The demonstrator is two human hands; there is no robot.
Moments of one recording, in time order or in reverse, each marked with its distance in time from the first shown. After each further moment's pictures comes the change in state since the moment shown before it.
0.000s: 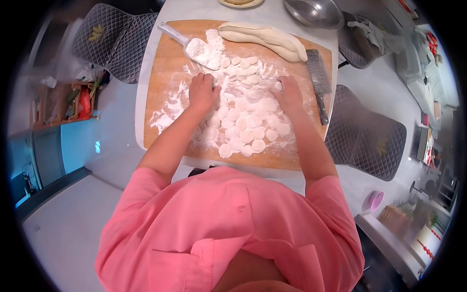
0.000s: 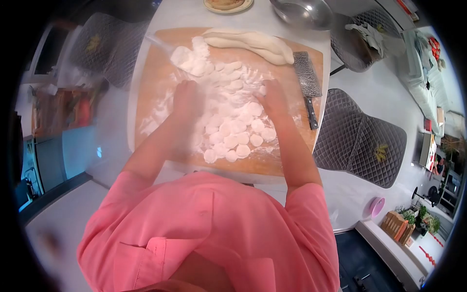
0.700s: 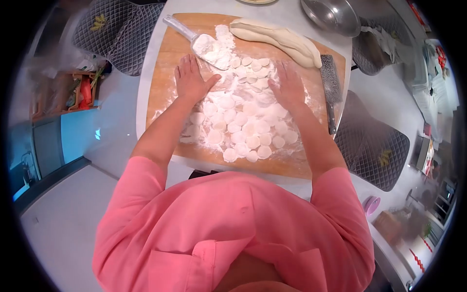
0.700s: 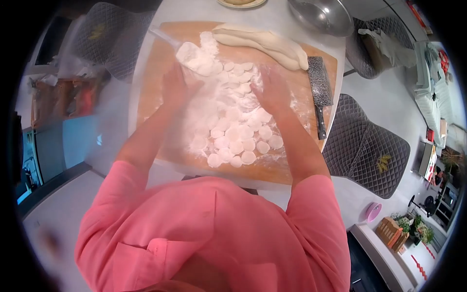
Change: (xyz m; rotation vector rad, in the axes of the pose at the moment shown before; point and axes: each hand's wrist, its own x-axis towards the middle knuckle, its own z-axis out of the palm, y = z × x) left_hand 0.035 -0.062 0.009 0.197 -0.022 -0.146; right_hand 0.041 -0.017 0.020 -0.226 -0.137 -0.134
